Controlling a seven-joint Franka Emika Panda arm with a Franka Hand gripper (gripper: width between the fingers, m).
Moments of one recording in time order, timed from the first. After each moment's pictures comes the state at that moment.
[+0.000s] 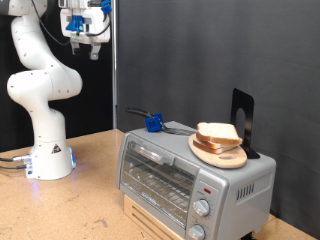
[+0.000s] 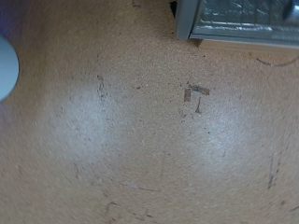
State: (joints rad) arm 0.04 -0.79 -0.02 -2.38 -0.04 1.59 2.25
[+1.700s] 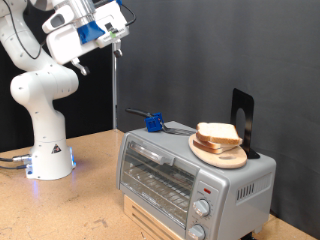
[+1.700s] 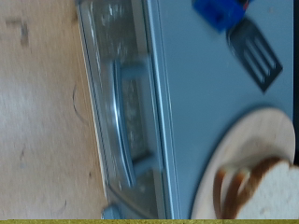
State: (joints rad) arm 0.38 -0.73 -0.42 -2.45 0.11 2.07 0.90
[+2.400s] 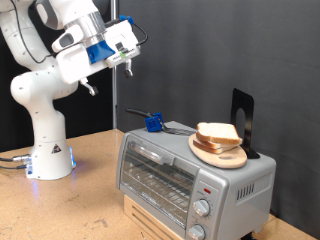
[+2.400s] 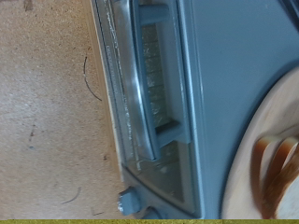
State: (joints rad) arm 0.39 -0.61 -0.43 -2.46 0.12 2.19 0.89
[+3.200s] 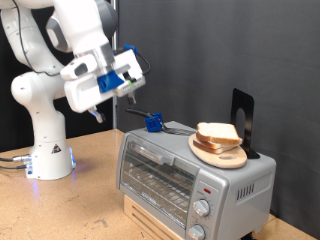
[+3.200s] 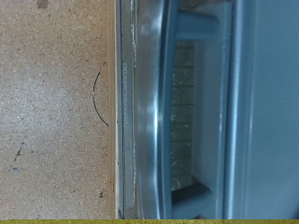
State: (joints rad) arm 0.43 -0.48 -0.45 -2.55 0.12 2.32 0.72
